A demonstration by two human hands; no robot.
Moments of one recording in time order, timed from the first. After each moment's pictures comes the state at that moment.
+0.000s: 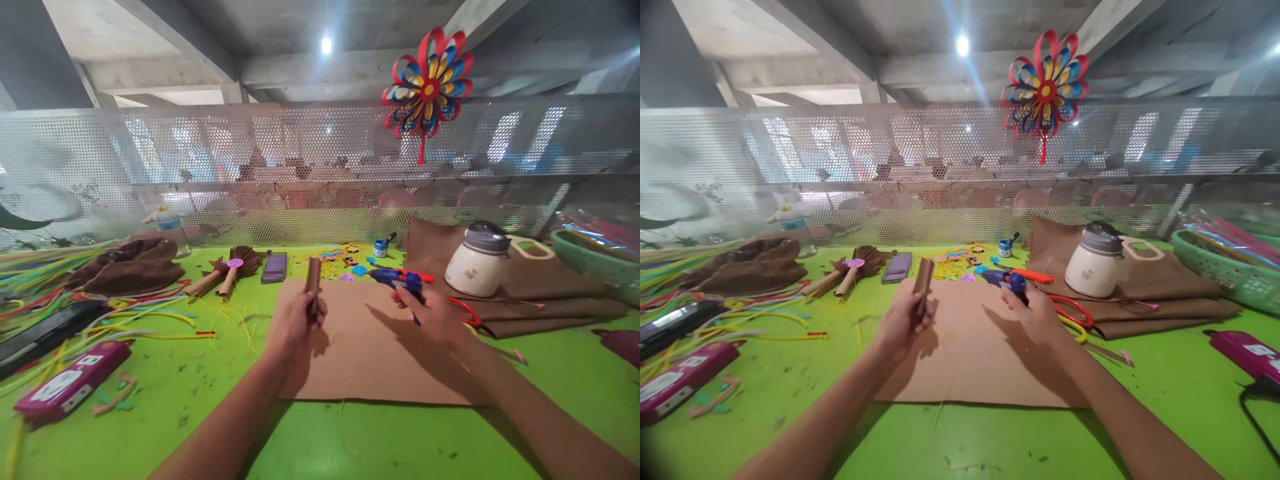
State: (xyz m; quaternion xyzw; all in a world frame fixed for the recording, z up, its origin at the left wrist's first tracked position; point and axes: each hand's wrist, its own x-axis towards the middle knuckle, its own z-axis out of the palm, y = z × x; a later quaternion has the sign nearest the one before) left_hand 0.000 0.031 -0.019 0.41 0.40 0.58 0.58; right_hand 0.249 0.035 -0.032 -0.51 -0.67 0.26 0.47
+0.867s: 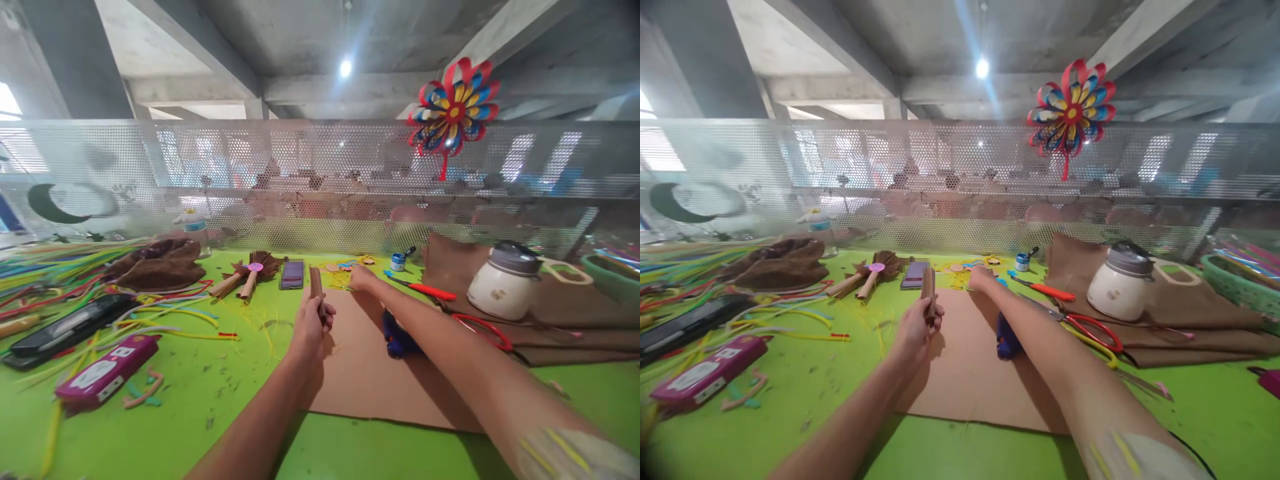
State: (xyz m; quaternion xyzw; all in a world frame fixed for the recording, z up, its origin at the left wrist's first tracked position) left_hand -0.018 0.047 -0.031 0.32 0.42 0.65 0.55; right_hand 0.119 0.202 -0.024 -0.55 -0.81 0.12 0.15
